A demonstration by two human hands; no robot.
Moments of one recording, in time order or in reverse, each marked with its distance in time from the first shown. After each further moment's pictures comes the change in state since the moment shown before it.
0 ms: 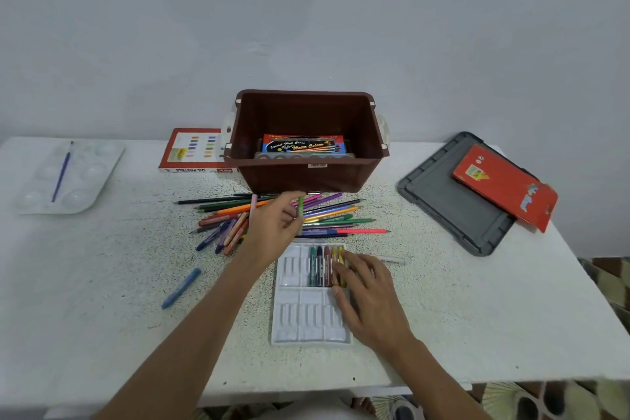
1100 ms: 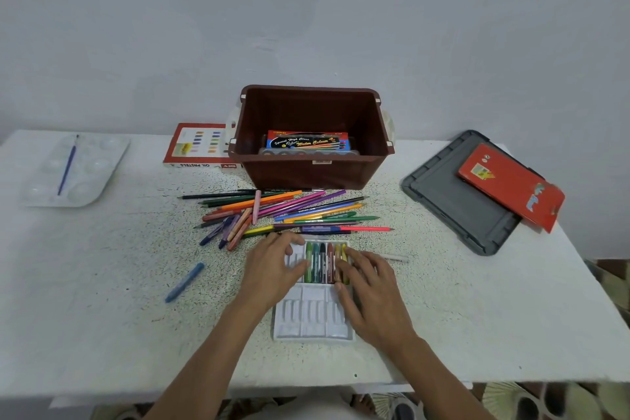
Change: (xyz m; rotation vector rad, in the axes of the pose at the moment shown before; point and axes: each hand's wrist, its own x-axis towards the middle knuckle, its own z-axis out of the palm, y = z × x) left_hand -0.060 -0.006 0.013 0.273 -0.094 -0.181; right_hand -0.001 0.002 0.003 -0.006 -0.012 0.013
